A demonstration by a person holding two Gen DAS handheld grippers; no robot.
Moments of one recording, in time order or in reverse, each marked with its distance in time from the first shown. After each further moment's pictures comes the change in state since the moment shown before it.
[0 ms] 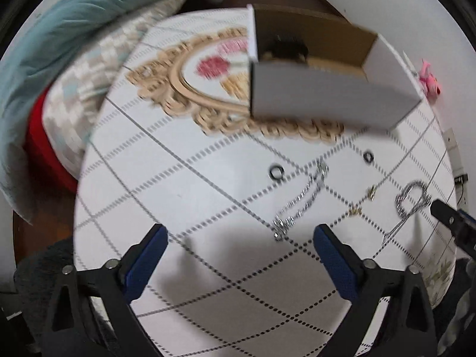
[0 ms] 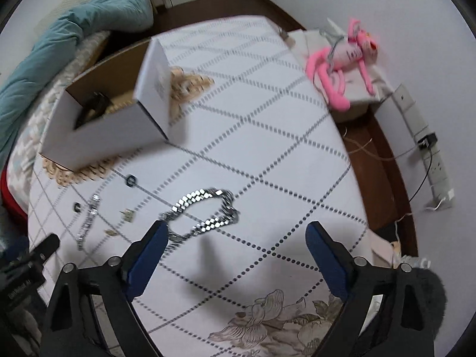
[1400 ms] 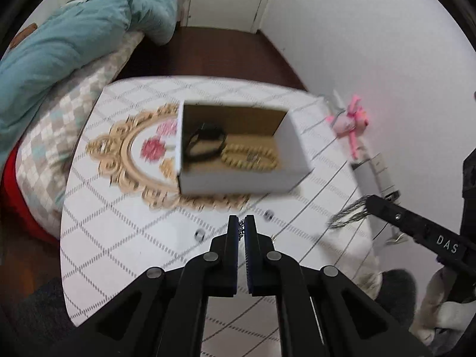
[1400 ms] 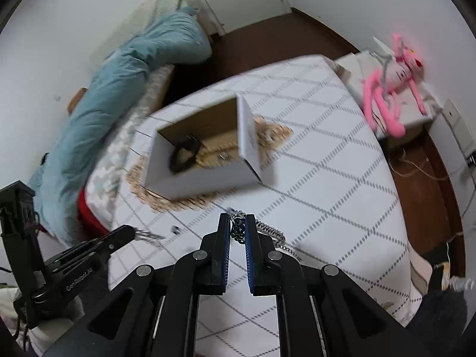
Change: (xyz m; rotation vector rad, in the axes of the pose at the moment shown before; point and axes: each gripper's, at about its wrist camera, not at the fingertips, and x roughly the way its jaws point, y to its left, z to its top) left arm -0.103 -0.007 0.054 0.055 -0.200 -0.330; right arm -0.094 0.025 0.033 -0.014 -0.146 0.405
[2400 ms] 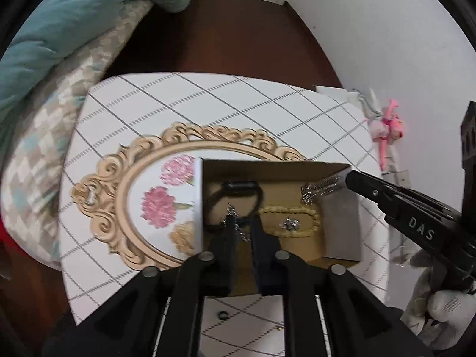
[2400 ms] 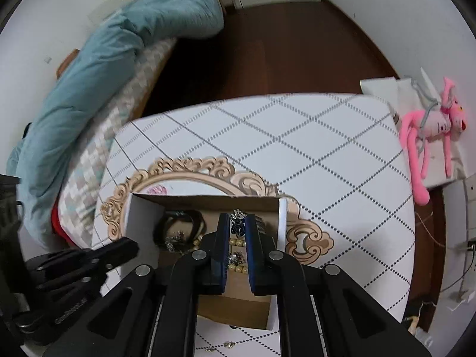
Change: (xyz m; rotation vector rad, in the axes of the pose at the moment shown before) left arm 0.089 0.042 0.104 -0.082 0.191 0.092; right arm 0.147 0.035 0.147 -0.151 0.188 -0.133
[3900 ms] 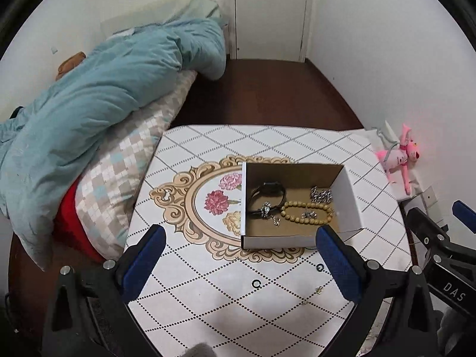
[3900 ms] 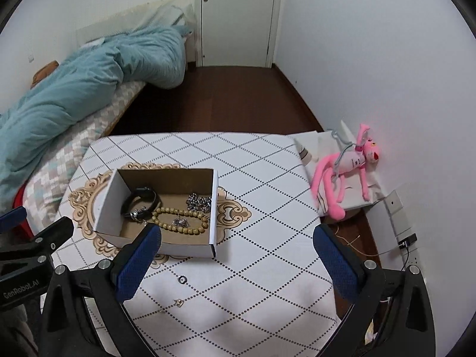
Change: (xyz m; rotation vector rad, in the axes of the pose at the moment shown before) left arm -0.102 -0.021 -0.100 0.024 -0.356 0.217; right arm -0.130 0.024 -0.128 -0.048 -0.371 -0.327
